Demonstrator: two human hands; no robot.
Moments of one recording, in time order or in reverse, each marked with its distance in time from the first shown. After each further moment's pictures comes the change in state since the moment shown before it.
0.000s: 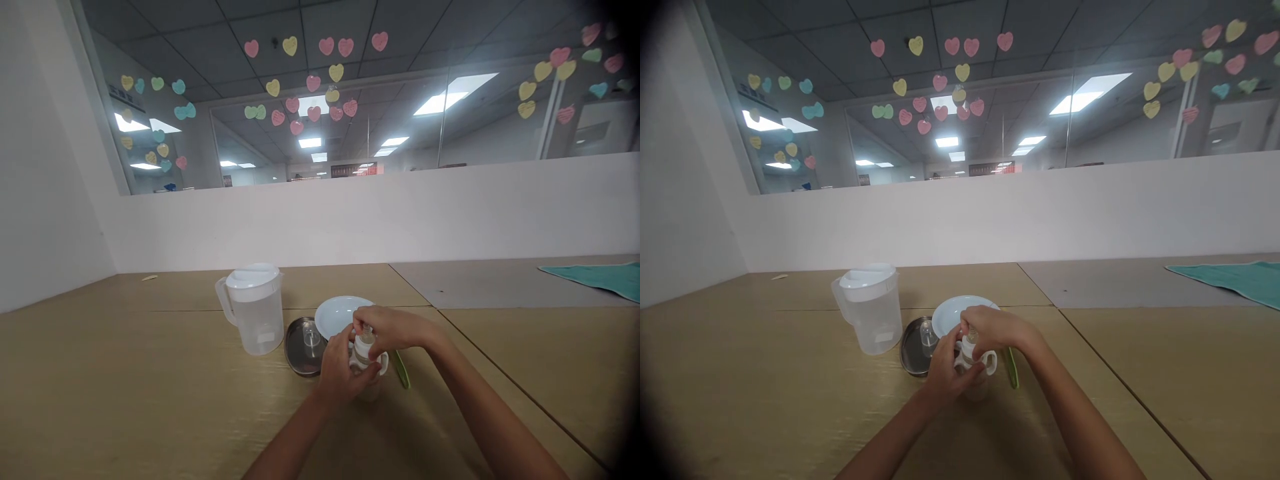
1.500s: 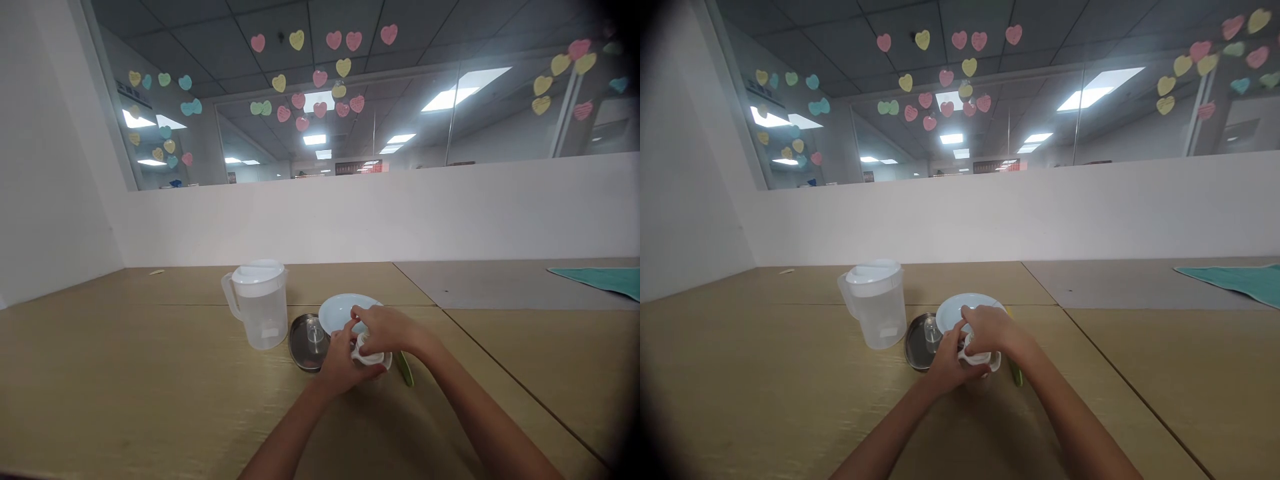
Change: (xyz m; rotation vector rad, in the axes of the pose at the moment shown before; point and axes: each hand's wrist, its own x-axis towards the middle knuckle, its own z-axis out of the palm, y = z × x) left_hand 0.007 -0.004 -0.005 -0.167 -0.219 -0.268; right_hand 0.014 -0.012 0.019 -0.309 0.053 0.132
